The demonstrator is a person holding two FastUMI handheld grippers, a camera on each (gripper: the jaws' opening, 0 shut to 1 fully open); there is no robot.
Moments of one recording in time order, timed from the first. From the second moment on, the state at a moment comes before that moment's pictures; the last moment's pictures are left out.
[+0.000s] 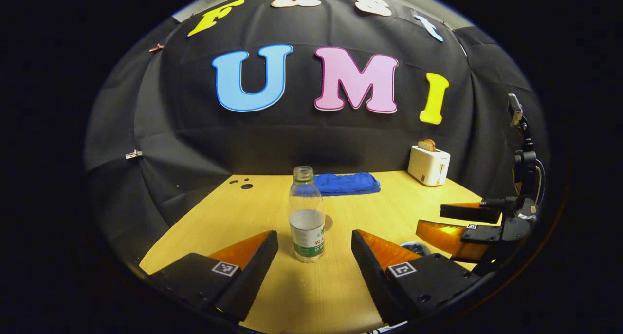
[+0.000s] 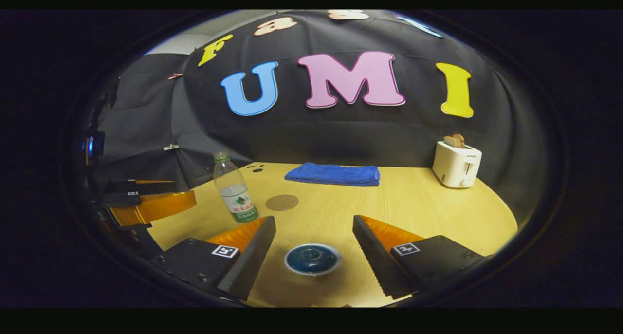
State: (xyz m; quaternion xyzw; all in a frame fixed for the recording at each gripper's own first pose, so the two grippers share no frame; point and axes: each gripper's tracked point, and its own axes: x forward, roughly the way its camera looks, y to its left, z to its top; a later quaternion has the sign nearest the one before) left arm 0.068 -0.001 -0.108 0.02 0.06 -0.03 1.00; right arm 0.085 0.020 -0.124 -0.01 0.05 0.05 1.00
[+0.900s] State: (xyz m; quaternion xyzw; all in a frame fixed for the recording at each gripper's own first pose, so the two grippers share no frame) left arm 0.091 0.005 -0.164 -0.01 0.09 -0.02 1.00; right arm 0.107 0.026 -0.186 -0.03 0.06 0.05 1.00
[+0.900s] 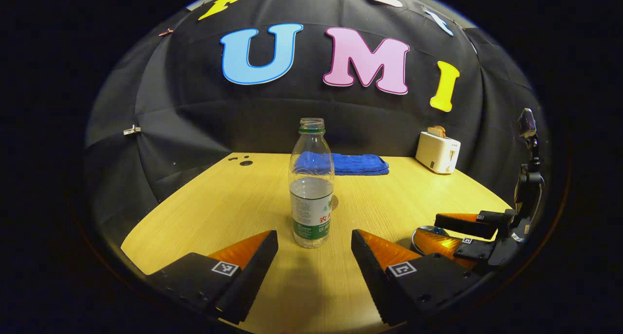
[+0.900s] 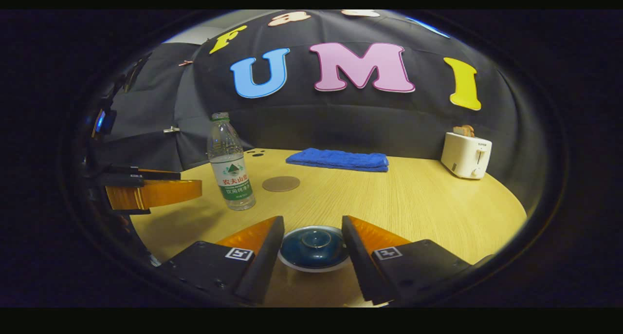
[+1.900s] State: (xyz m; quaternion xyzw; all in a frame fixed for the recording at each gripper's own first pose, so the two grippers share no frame) left arm 0.094 -0.002 -0.170 0.01 0.10 -0.03 0.99; right arm 0.115 0.029 -0.172 -0.04 0.09 0.06 0.99
